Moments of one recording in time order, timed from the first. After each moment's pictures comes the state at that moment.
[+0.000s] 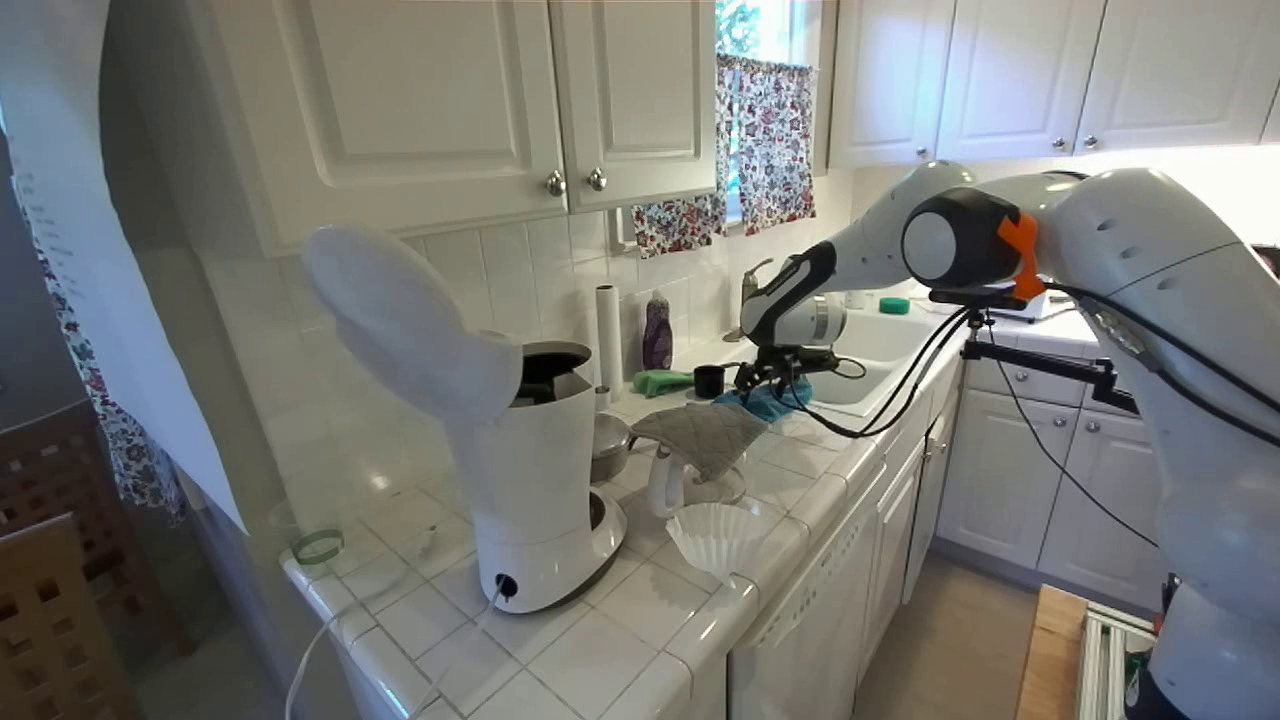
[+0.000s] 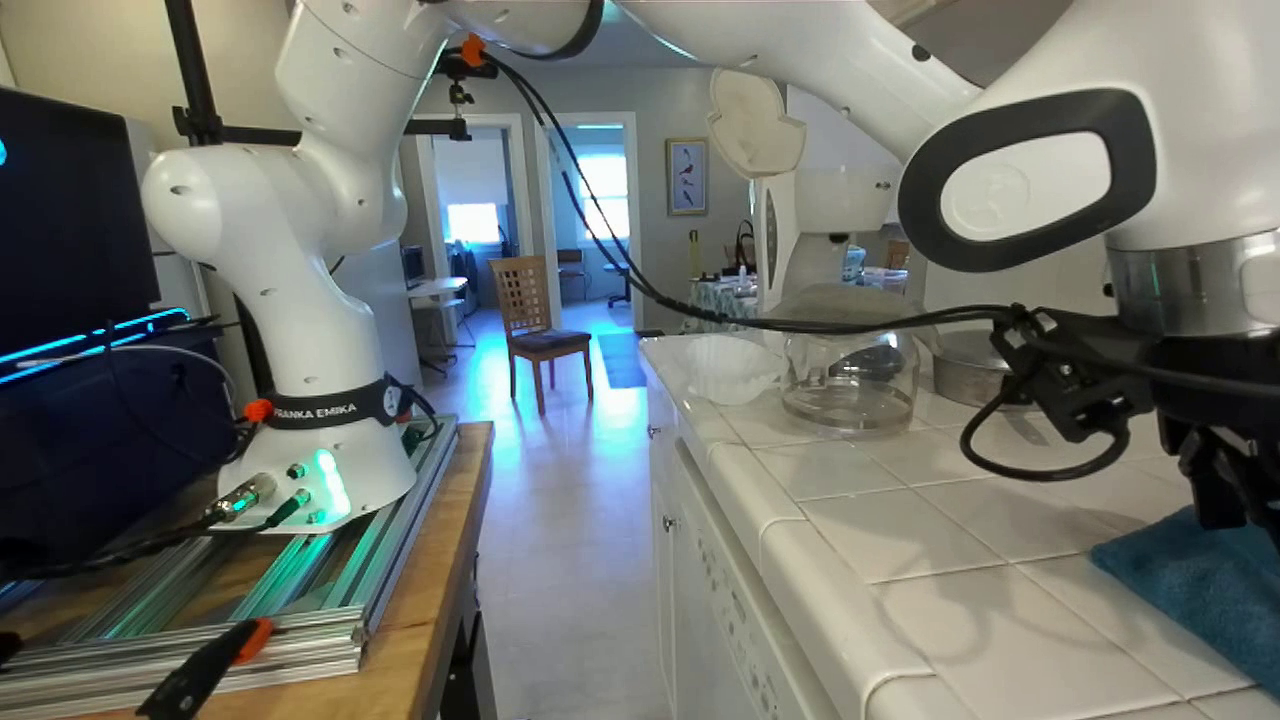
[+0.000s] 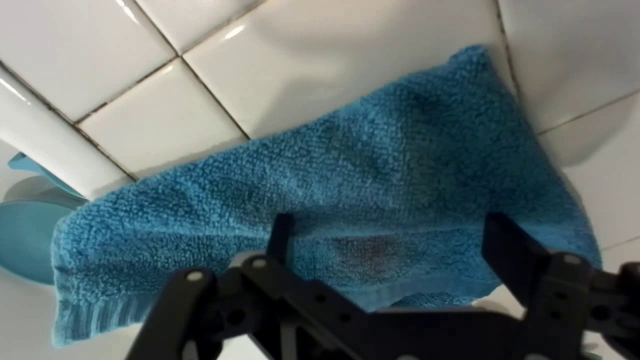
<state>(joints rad) -0.50 0.75 -0.09 -1.51 0.23 2.60 -0.21</state>
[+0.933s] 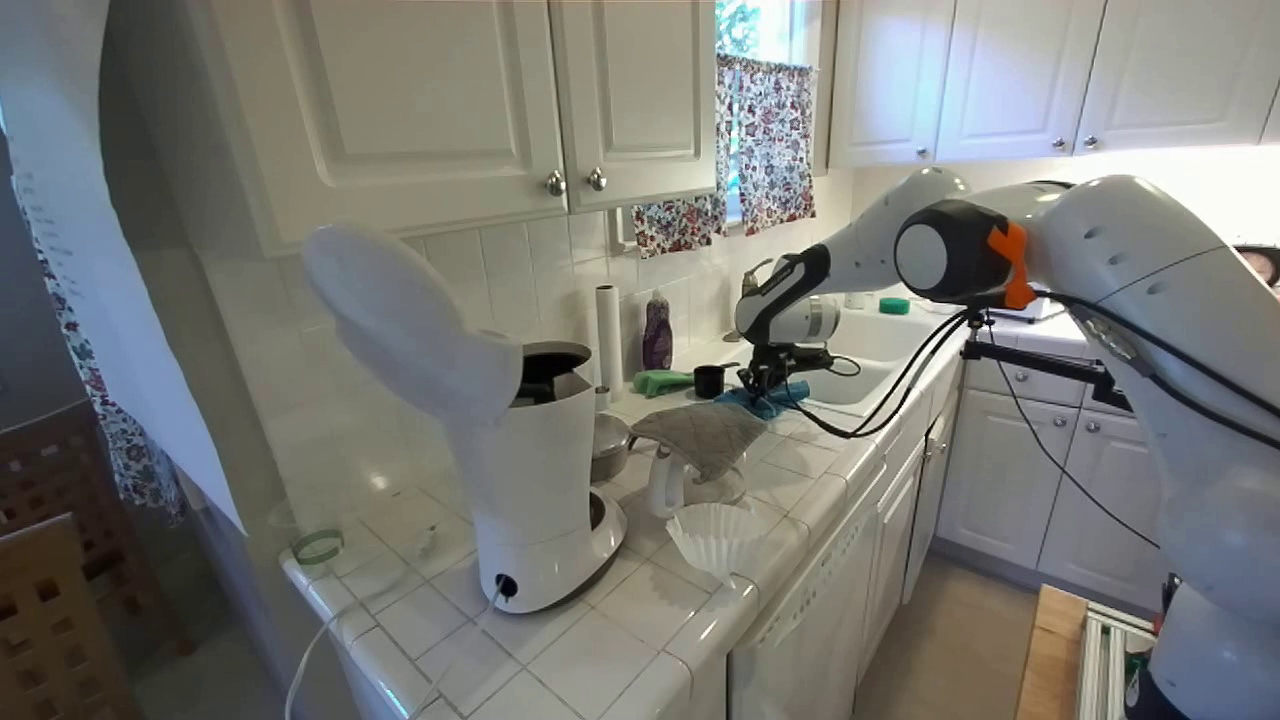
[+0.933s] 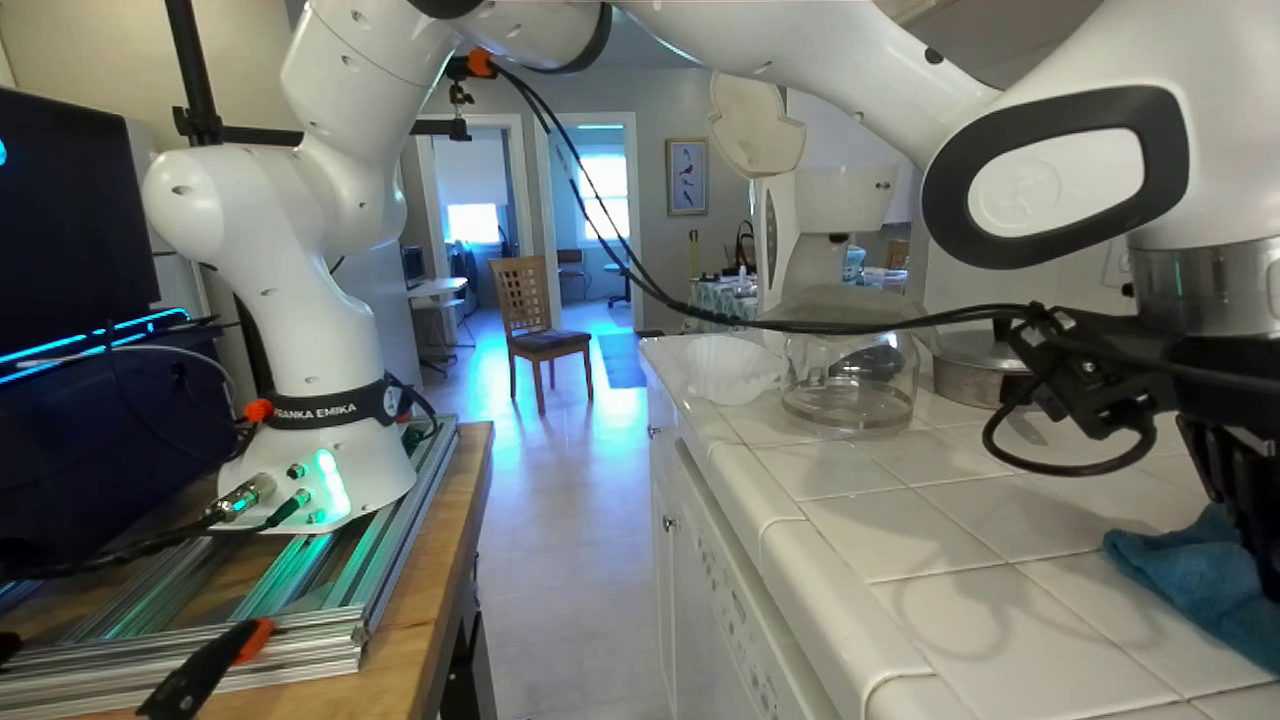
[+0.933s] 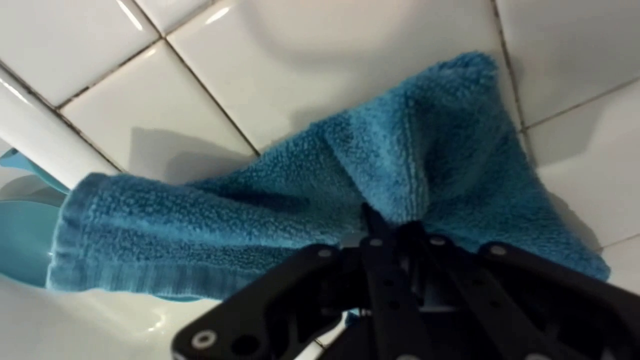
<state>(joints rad) -0.48 0.79 -0.11 -1.45 0.22 2.54 -0.19</state>
